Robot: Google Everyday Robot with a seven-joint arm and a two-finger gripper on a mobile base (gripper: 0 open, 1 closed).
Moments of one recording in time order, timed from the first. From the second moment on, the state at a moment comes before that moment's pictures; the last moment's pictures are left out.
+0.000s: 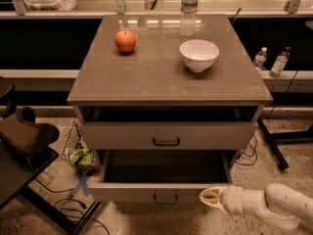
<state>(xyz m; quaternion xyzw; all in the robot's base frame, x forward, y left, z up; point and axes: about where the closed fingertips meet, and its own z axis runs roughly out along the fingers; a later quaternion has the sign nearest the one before) 0.453 -0.192 0.419 -0.55 0.67 0.23 0.43</state>
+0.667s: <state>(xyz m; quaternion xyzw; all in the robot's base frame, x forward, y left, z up) 0.485 -0.189 0.417 -0.56 0.66 0.23 0.45</state>
